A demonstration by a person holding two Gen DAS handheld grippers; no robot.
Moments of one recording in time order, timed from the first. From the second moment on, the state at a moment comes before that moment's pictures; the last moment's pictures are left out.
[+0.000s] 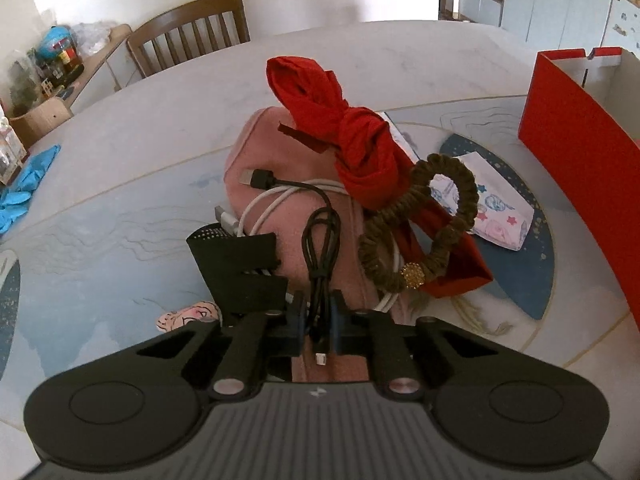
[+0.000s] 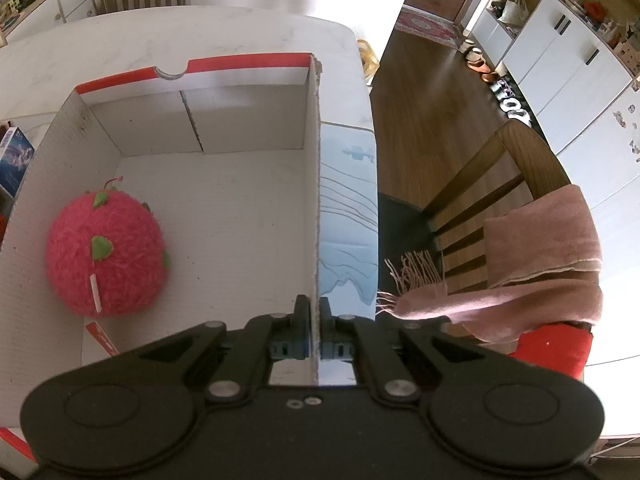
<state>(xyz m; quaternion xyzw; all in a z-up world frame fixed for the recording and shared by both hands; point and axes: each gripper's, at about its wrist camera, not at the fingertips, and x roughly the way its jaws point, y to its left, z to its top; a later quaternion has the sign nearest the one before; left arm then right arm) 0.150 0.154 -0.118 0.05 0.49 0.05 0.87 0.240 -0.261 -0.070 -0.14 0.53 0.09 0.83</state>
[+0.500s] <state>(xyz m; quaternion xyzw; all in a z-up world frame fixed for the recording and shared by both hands) 0.120 0.143 -0.051 0.02 0.45 0.03 0.89 0.240 -0.261 -0.070 -0.15 0.53 0.09 0.83</state>
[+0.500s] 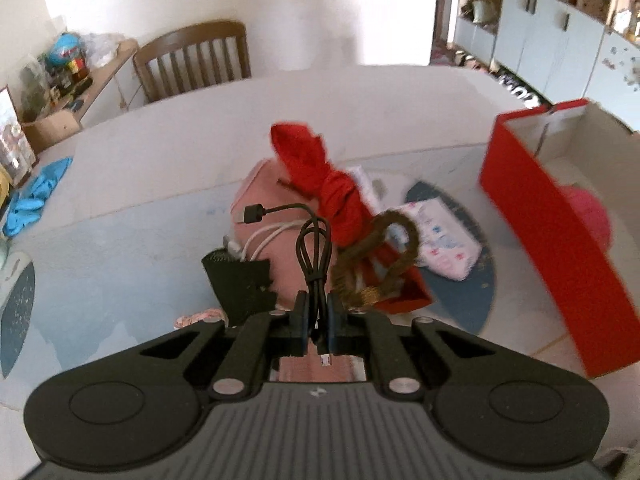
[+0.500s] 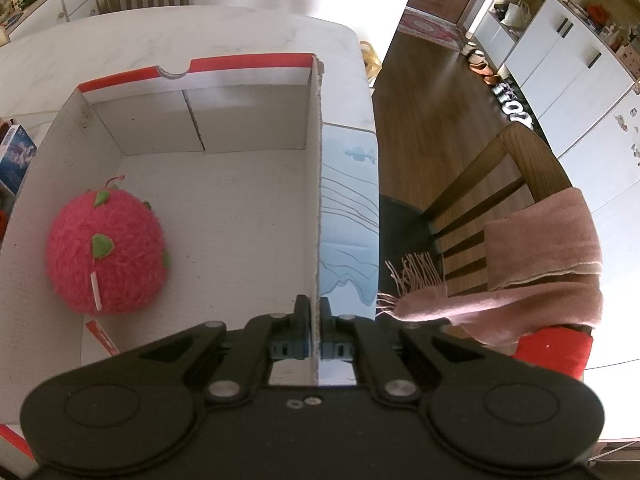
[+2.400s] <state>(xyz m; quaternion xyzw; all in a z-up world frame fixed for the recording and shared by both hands) 0.215 -0.155 -0.103 0.13 0.49 -0.28 0.82 0.237 -0.266 -0.069 -0.14 0.53 0.11 0.83</state>
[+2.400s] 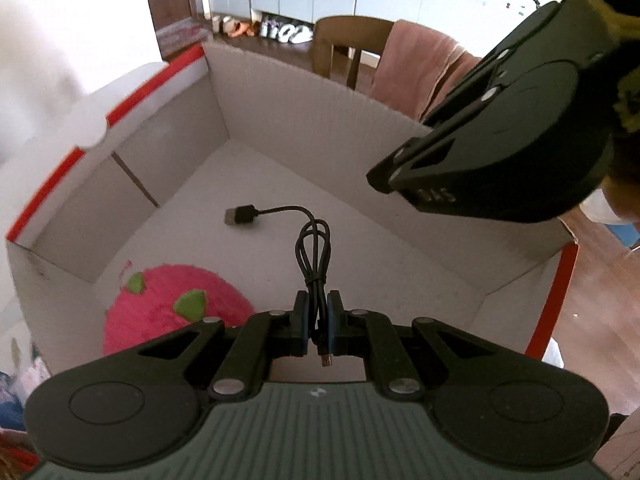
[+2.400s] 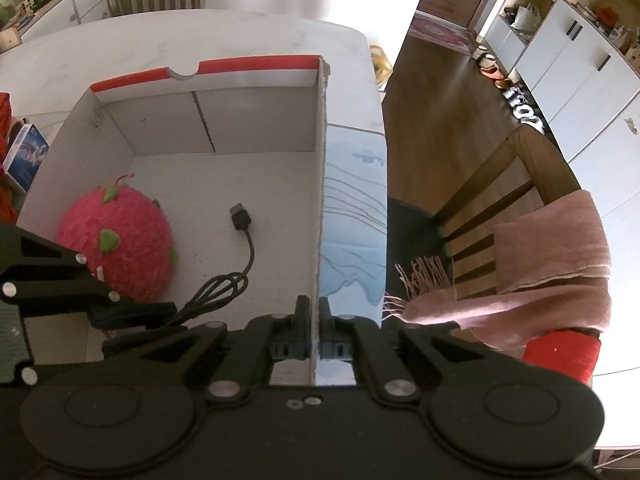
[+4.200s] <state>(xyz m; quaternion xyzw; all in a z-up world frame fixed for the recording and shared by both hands) 0.144 0.068 -0.052 -0.03 0.43 -0.03 0.90 0.237 -0.269 -0.071 -0.13 0.54 0.10 0.82</state>
